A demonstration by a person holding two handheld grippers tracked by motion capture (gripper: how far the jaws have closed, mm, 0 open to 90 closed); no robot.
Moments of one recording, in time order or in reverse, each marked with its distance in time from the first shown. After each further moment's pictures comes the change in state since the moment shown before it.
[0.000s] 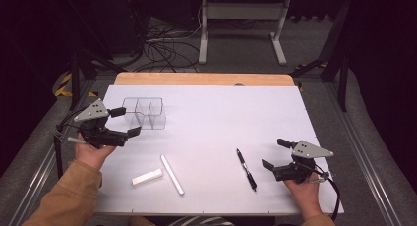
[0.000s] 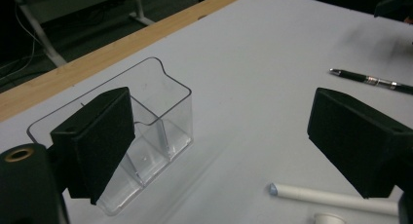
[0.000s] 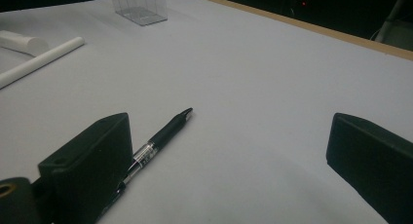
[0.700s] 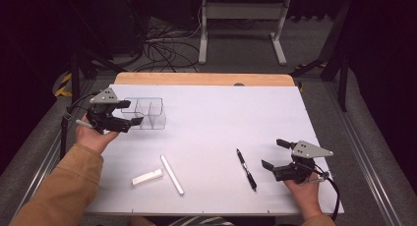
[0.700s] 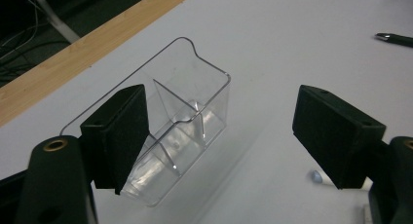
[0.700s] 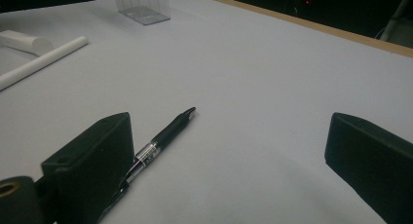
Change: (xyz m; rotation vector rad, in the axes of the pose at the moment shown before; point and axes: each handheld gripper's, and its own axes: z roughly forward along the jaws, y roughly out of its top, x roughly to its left) left arm 0.030 0.023 0.026 0.193 0.026 0.041; right arm 0.000 0.000 0.001 0.005 0.012 0.005
